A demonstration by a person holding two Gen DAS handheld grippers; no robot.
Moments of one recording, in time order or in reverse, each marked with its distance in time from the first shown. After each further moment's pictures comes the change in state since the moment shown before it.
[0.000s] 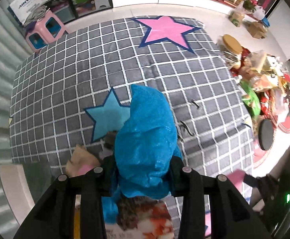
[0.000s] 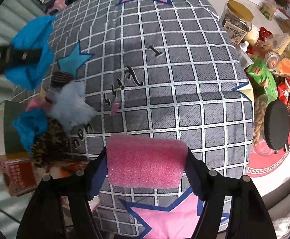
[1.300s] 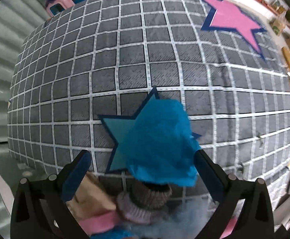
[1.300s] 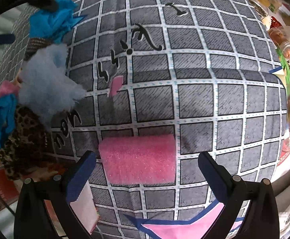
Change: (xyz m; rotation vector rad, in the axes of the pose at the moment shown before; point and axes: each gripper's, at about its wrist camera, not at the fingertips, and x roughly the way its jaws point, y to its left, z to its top) left arm 0.128 0.054 0.064 -0.184 0.157 0.172; right arm 0.064 0.000 0.007 -0.021 0.124 -0.082
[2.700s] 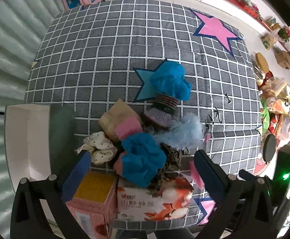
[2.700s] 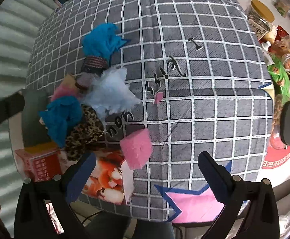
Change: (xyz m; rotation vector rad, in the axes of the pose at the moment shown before) left arm -0.117 0.063 -0.113 -0.104 0.022 -0.156; right arm -0.054 0.055 -0.001 -0.034 0.022 0.105
